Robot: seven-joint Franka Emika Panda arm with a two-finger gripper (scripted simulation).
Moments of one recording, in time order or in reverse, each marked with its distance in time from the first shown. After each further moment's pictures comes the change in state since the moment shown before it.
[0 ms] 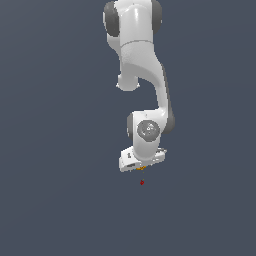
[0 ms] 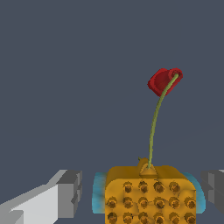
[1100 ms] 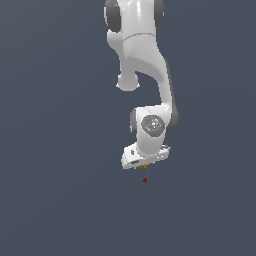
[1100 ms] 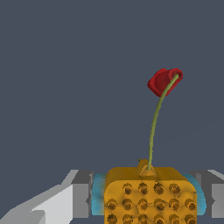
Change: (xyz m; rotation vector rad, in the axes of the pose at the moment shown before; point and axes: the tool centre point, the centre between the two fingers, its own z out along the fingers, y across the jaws) arm -0.002 -0.013 -0.017 0.000 -0.001 0.001
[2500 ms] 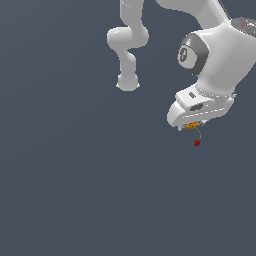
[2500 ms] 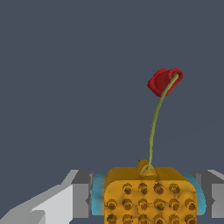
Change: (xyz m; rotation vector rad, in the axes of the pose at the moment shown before) arm -0.014 -0.161 -0.216 0.000 0.003 -0.003
